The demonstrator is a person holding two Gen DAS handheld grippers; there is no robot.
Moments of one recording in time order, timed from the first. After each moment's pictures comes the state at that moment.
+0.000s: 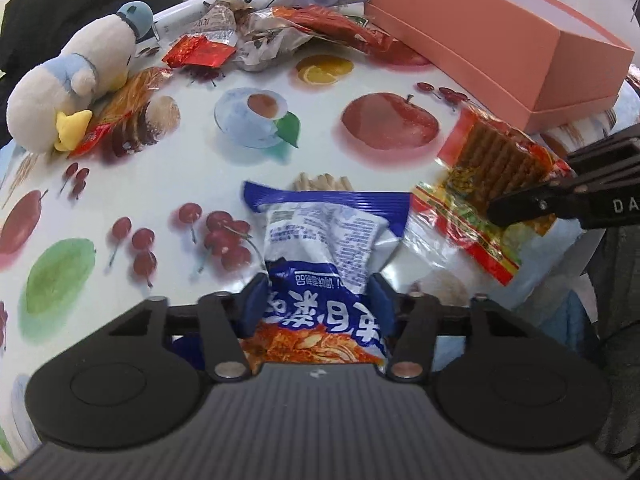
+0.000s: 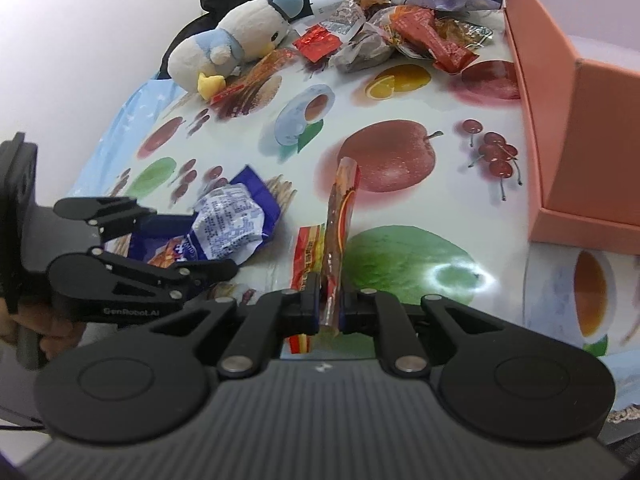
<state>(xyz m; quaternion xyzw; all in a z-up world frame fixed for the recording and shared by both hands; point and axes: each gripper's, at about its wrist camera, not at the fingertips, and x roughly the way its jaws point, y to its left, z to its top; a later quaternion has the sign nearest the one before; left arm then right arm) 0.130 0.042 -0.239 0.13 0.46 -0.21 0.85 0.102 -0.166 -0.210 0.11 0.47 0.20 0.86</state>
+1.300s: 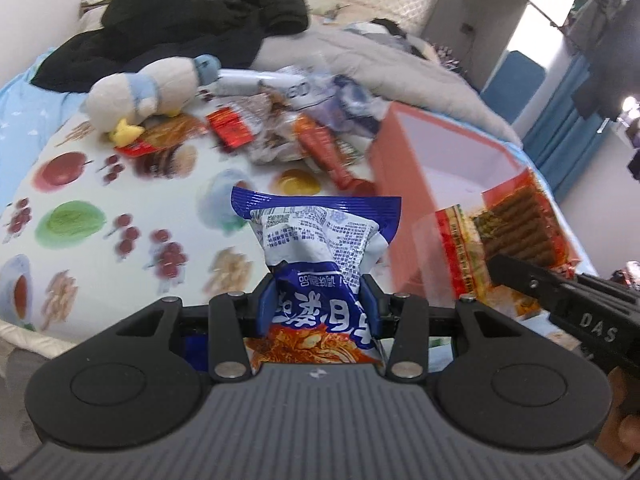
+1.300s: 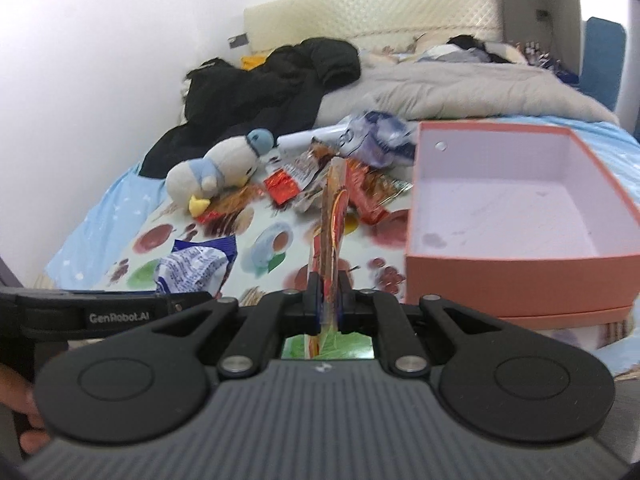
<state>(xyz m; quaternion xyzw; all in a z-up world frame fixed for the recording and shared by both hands) 0.051 -0.017 -0.098 -0.10 0.39 -0.12 0.91 0.024 -0.216 -0.078 0.08 0.32 0.11 0.94</state>
